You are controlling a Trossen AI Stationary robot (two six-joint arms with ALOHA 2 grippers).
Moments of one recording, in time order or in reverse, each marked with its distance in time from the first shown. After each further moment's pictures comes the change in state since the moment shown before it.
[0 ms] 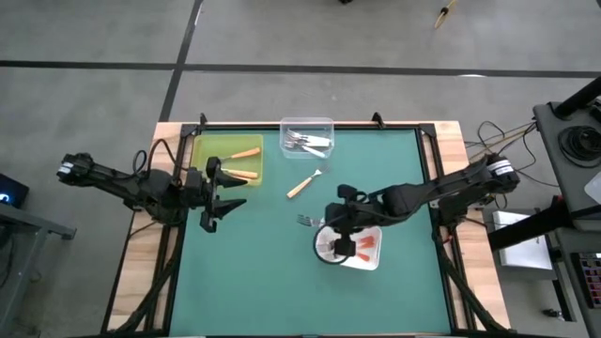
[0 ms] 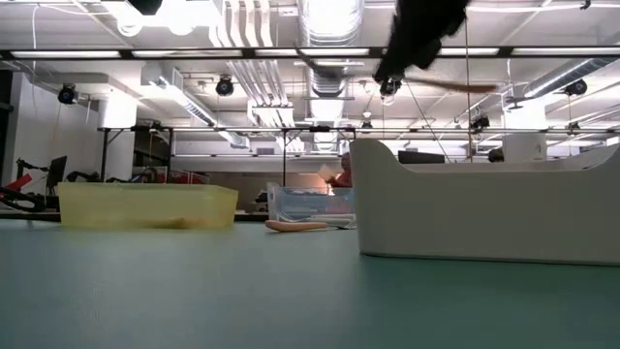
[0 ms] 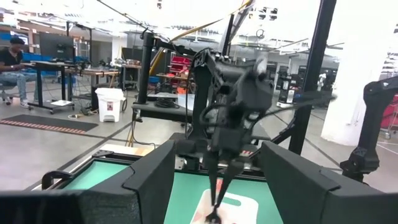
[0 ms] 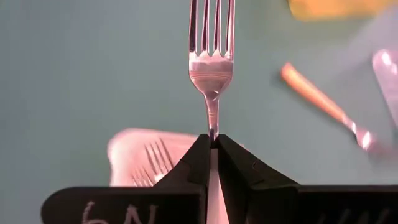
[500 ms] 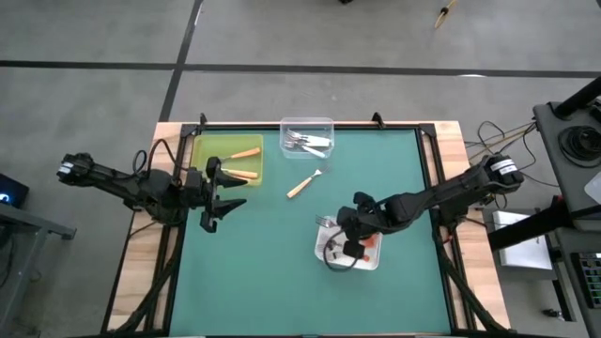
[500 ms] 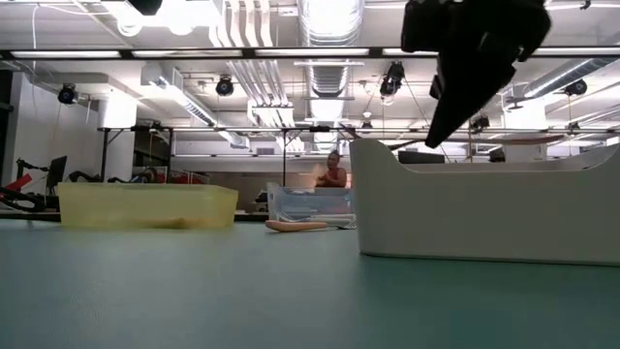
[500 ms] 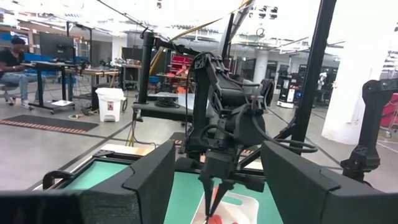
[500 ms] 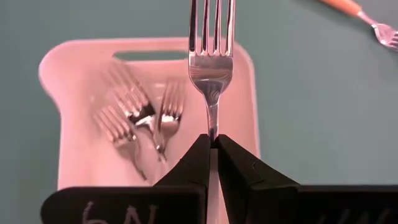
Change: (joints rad) left arm 0.000 0.000 0.000 -0.002 0.000 0.003; right arm 0.034 -0.028 -0.221 0.010 0.027 0.207
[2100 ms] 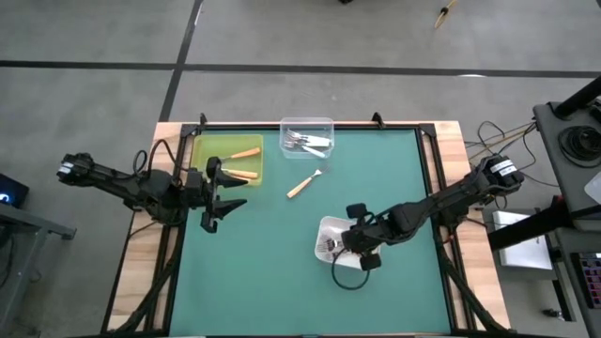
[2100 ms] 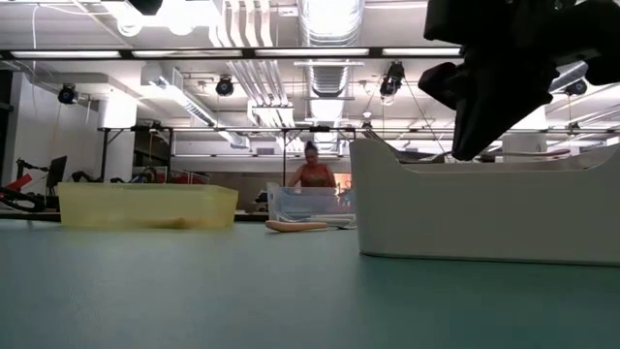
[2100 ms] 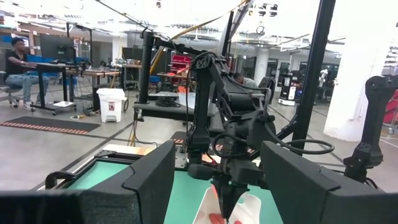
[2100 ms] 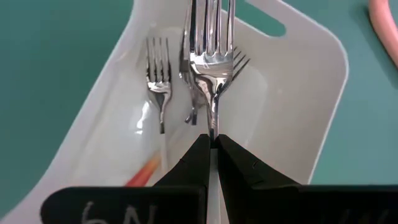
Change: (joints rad) left arm 0.000 0.003 0.000 -0.002 0.000 0.016; right arm 0.078 0.007 -0.048 0.028 -0.053 -0.413
